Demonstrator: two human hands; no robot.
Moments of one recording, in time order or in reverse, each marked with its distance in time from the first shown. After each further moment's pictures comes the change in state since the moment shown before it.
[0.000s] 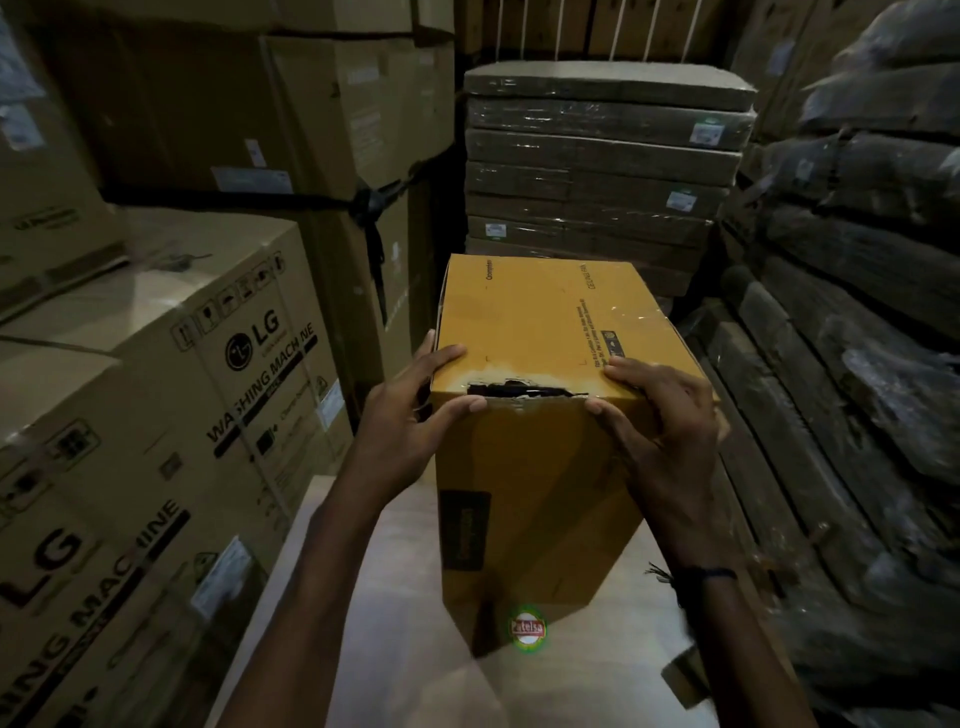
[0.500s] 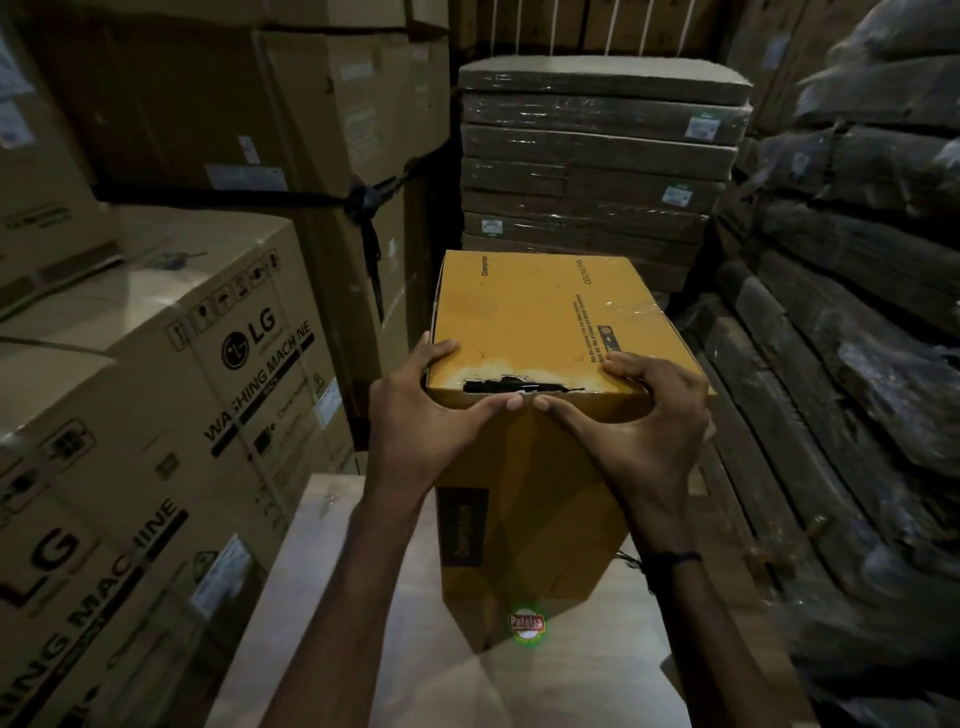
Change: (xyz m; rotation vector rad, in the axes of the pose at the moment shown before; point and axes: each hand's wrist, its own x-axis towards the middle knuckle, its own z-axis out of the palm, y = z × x) left_hand 0.002 0.015 0.023 0.119 0.272 -0.081; right_hand 0.002 -0.023 0.013 0.001 0.159 0.079
